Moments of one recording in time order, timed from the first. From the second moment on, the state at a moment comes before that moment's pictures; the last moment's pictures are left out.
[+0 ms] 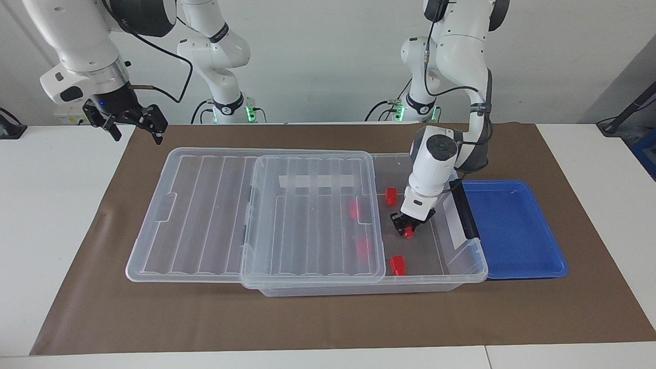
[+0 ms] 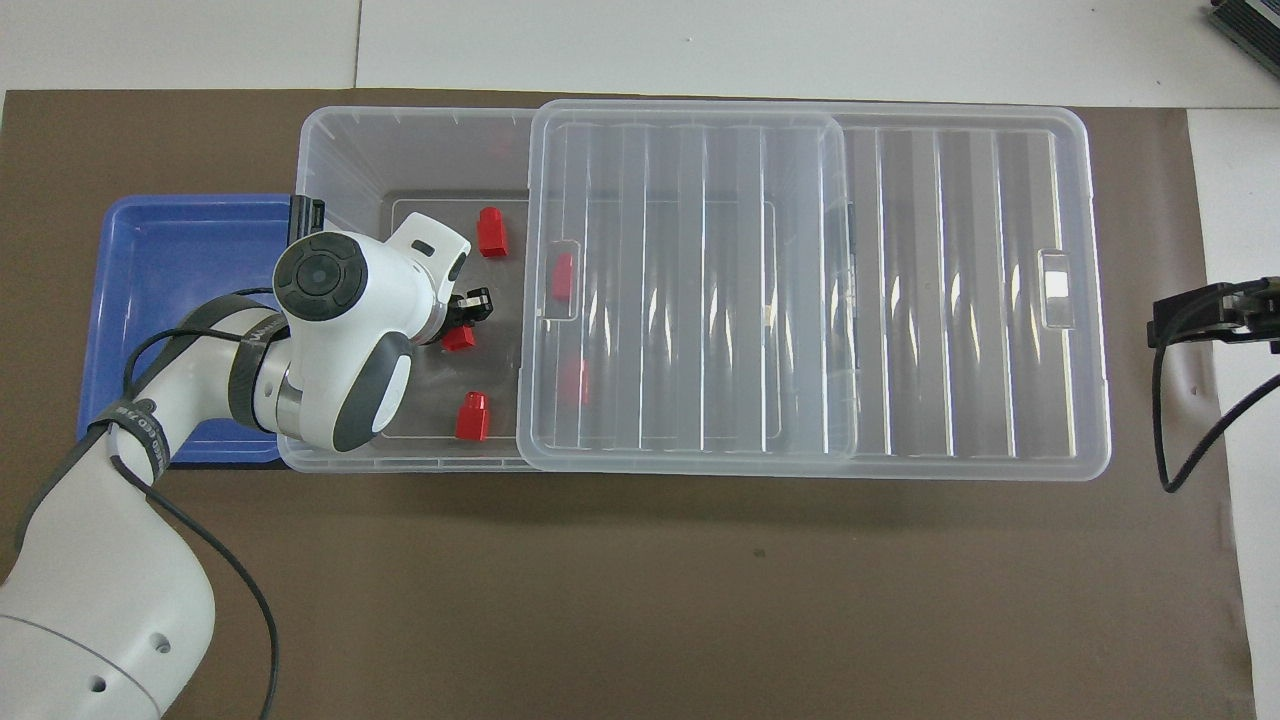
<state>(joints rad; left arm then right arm) -0.23 0.37 -0.13 -1.94 0.05 2.44 -0.59 0.04 -0.03 -0.09 -1.61 -0.08 1.57 0.03</state>
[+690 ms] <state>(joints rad) -0.23 0.34 -0.13 -1.91 0.05 2.33 -0.61 0.04 -0.03 -0.09 -1.61 -0.06 1.57 0.06</state>
